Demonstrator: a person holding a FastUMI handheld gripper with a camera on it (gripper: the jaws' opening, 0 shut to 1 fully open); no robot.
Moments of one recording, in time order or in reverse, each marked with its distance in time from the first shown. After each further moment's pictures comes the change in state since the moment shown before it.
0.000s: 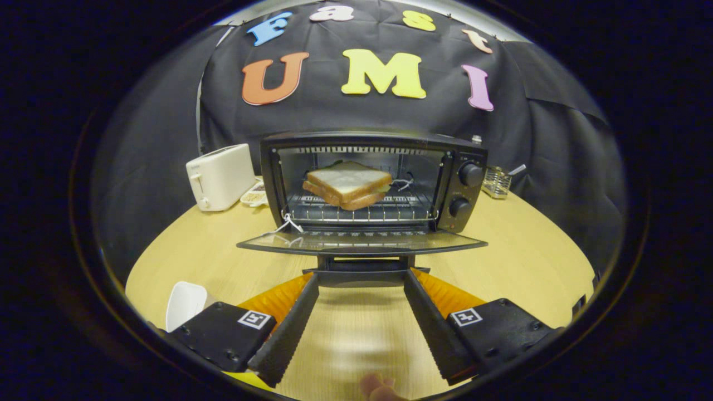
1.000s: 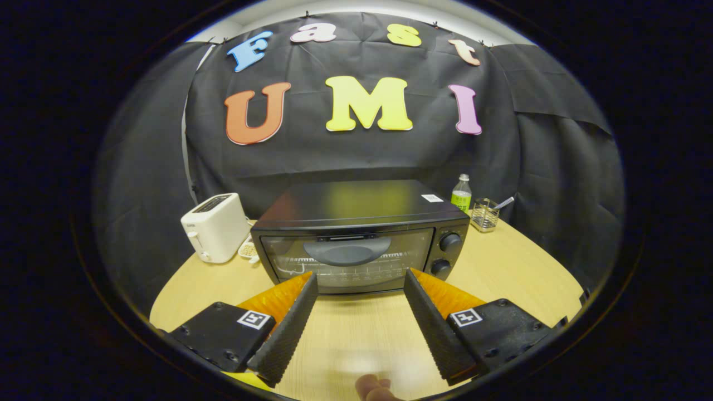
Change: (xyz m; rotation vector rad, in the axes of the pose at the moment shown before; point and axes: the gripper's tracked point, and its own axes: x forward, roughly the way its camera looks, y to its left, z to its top) arm -0.027 -0.018 0.108 0.066 -0.086 -0.023
